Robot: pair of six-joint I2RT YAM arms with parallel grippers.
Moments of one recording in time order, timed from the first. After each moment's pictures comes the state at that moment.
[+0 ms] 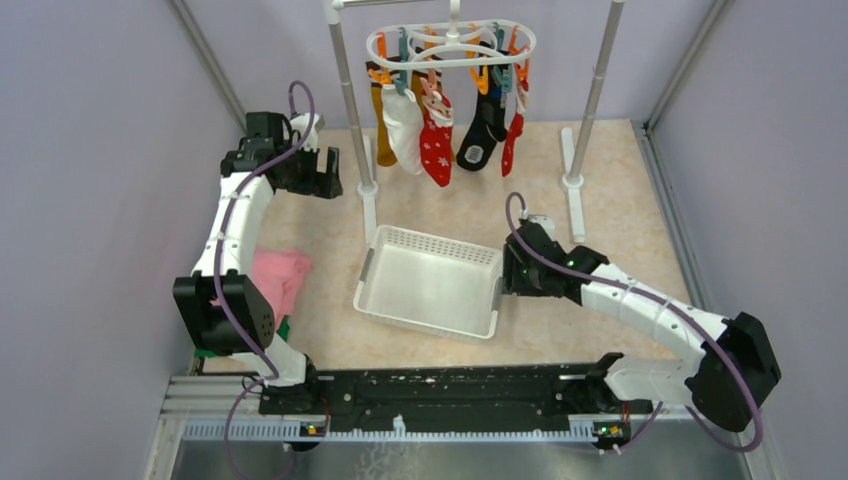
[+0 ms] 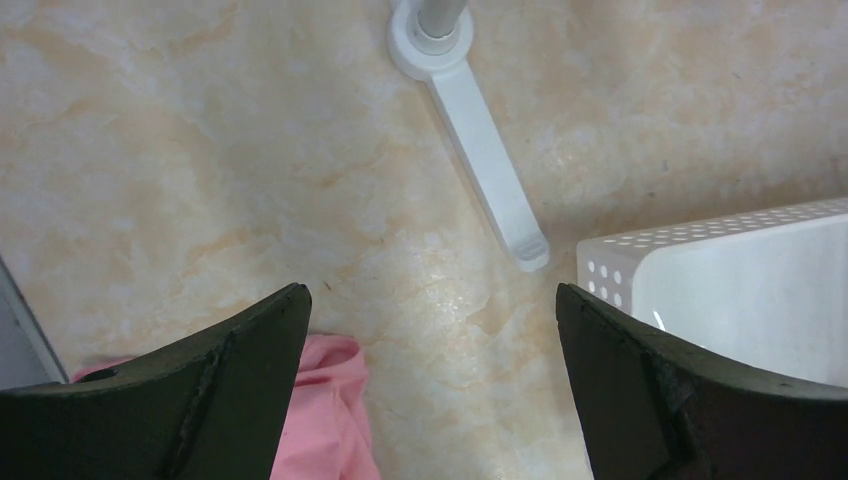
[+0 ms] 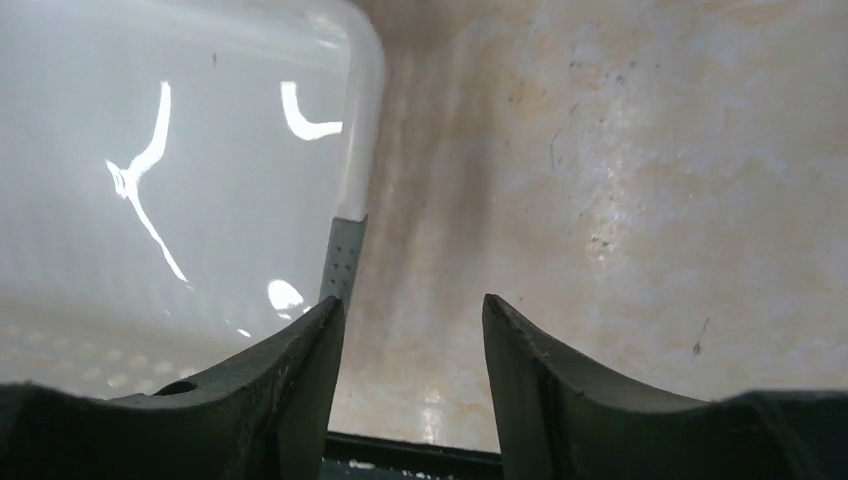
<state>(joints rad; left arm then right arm) 0.04 1.58 1.54 -0.82 0.30 0.19 0.77 1.18 0.82 -0.69 0.24 0.70</state>
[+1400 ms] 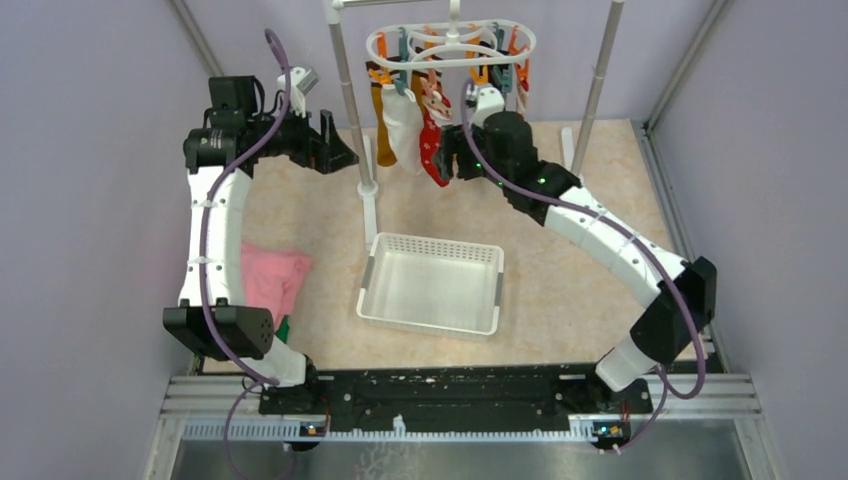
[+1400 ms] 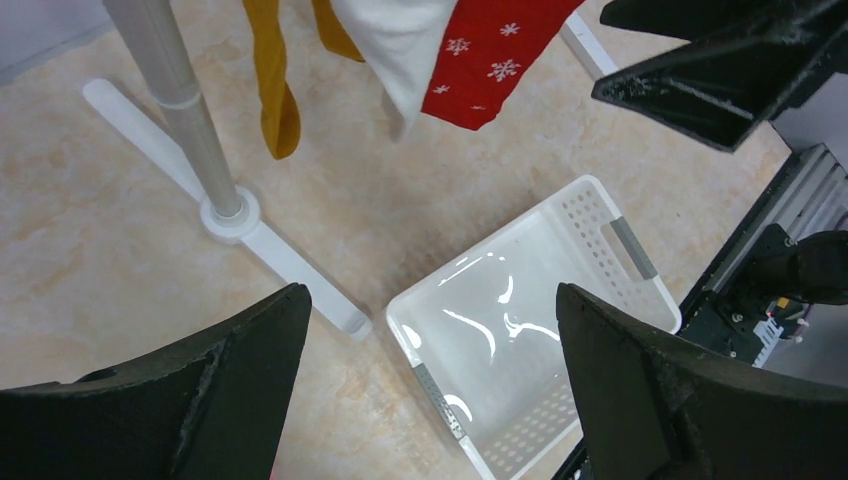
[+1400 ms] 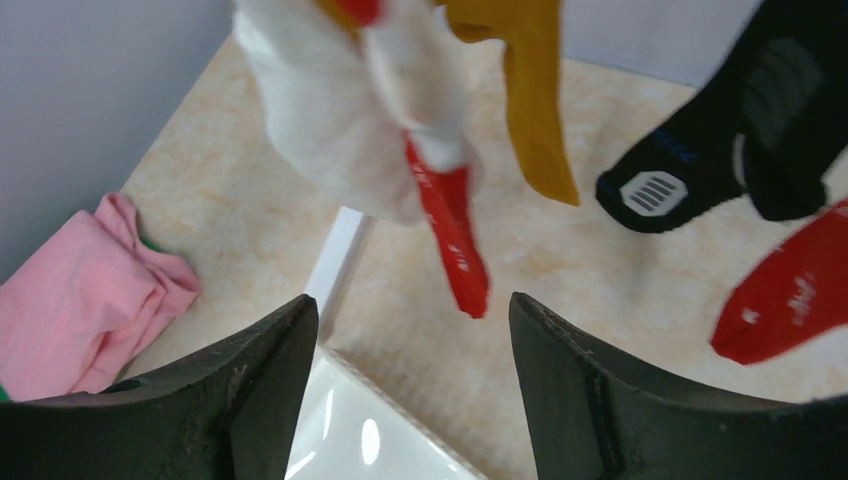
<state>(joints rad) 0.04 1.55 1.91 -1.01 0.78 0.19 0.72 1.60 1.57 -0.27 0.13 0.25</state>
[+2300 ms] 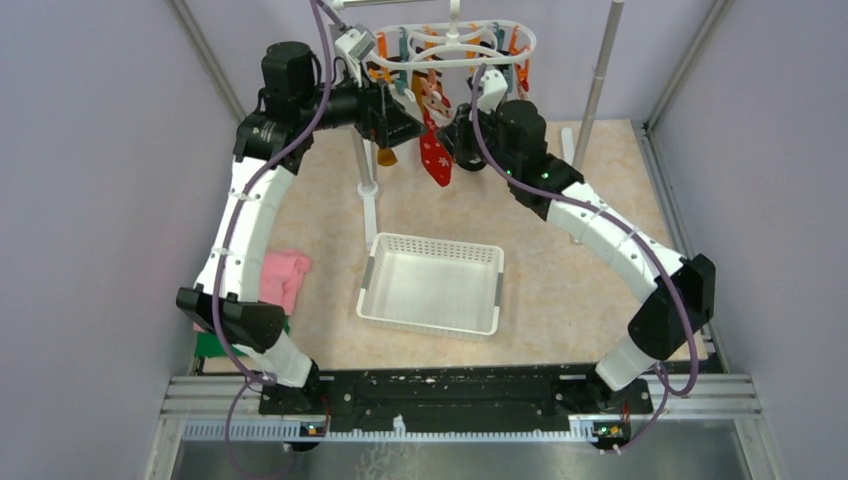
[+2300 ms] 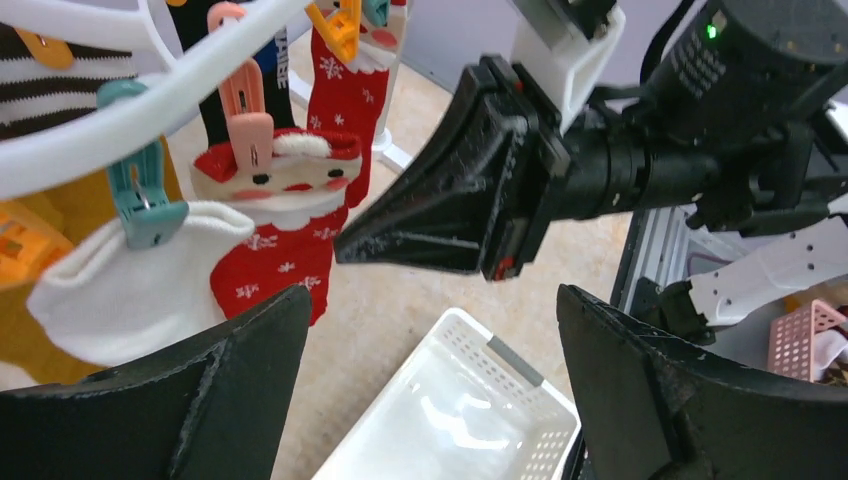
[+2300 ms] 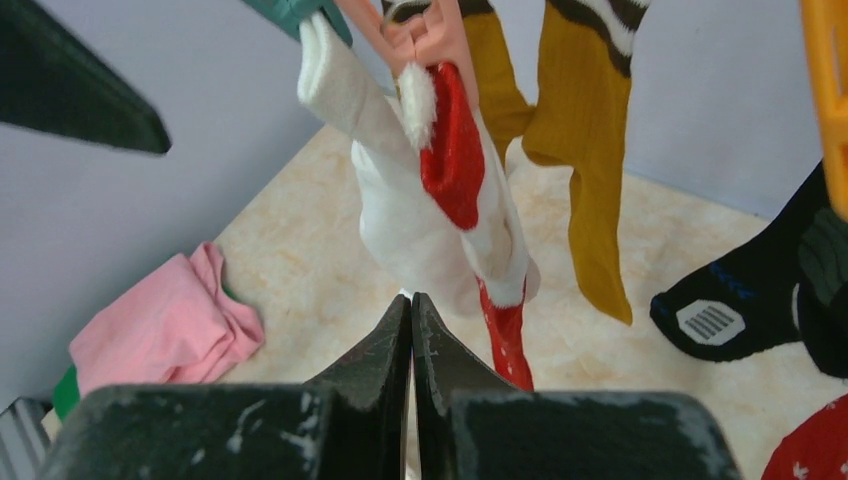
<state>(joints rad) -0.27 1.61 2.04 -0.68 0.85 -0.09 0.64 1.60 1.57 -0.06 -0.07 0.22</state>
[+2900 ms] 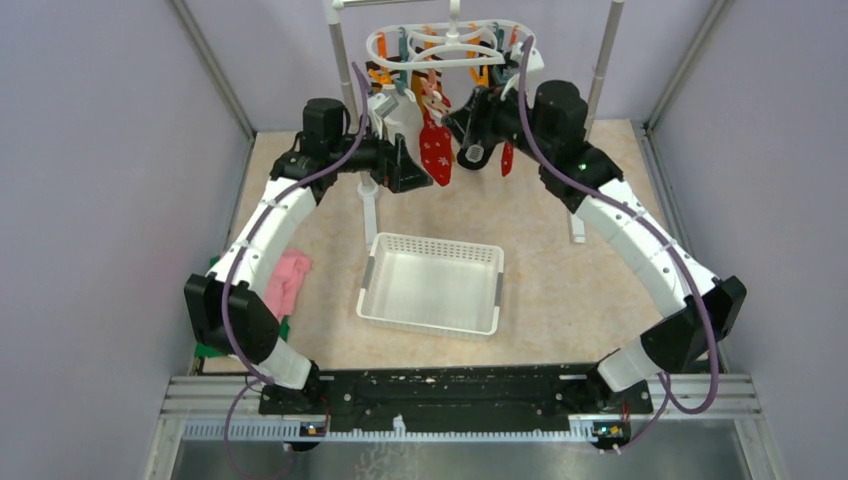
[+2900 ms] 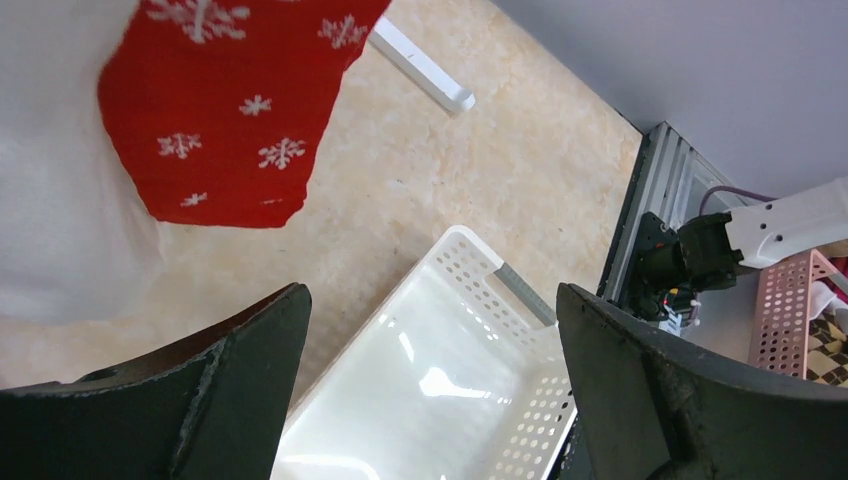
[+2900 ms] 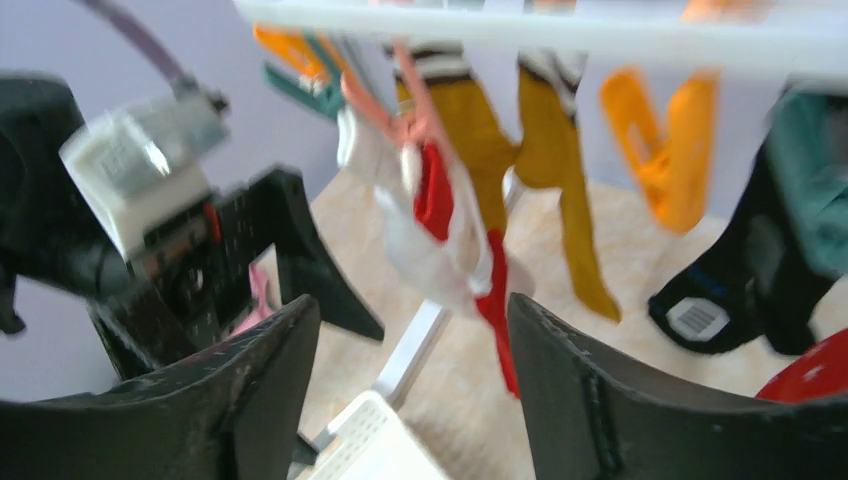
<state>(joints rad) -0.29 1.57 1.57 -0.44 0.87 -0.11 0.58 1.49 1.59 -0.15 -0.17 0.31</state>
